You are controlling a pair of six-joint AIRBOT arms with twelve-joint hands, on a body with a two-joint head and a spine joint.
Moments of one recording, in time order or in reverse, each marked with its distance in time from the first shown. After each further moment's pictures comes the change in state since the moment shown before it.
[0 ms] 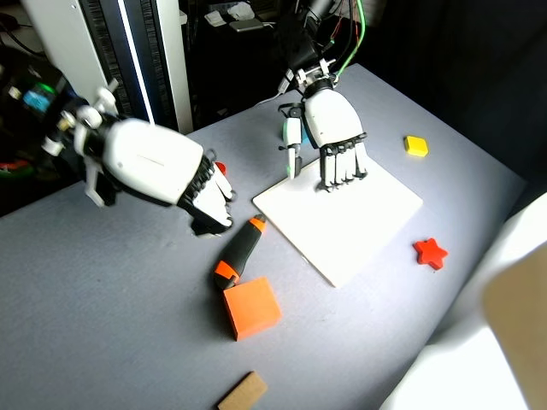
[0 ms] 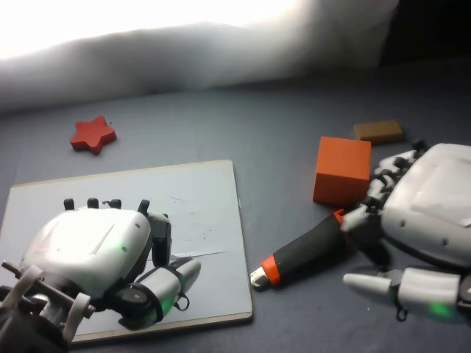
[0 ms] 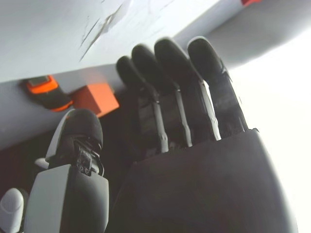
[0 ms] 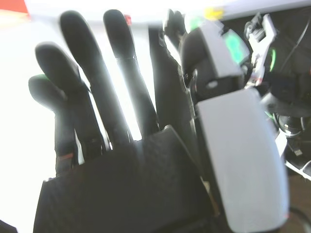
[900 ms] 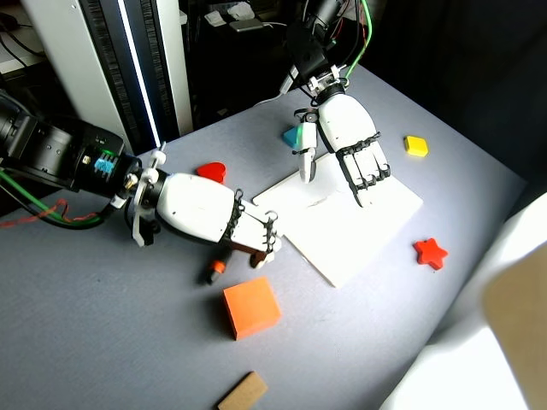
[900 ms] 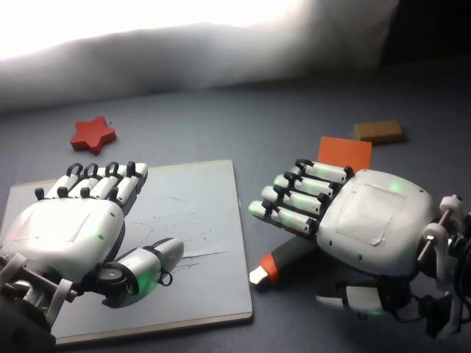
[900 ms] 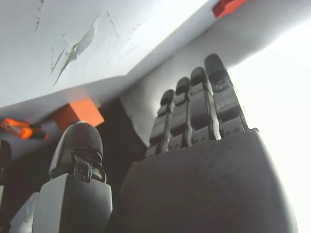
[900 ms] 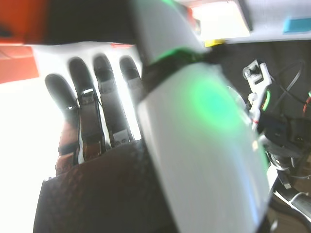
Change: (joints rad) left arm 0.038 -0.011 0.084 -0.002 -0.023 0.016; right arm -0.092 -0.380 0.318 -0.060 0.102 -0.109
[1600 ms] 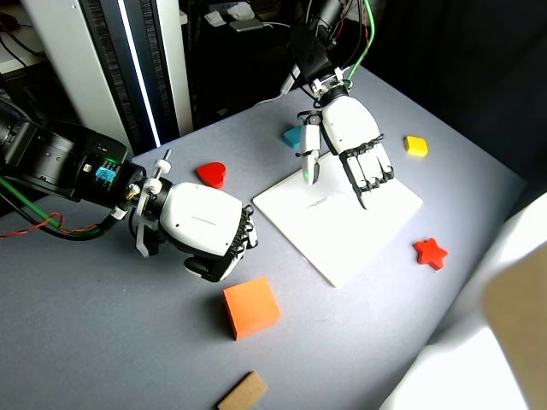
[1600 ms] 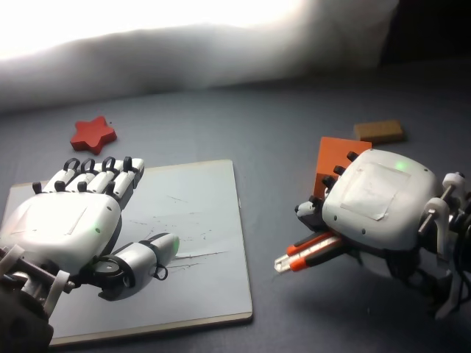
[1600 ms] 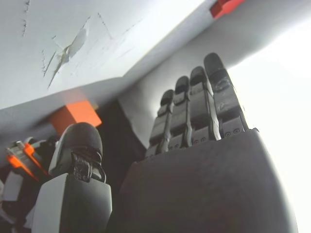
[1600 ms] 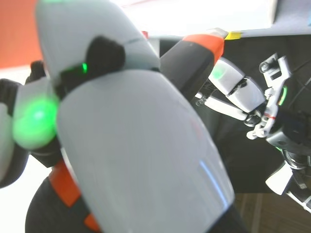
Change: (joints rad) left arm -0.008 0.002 0.024 0.000 0.022 0.000; right arm 0.022 -0.013 0.065 -0.001 -0.011 0.038
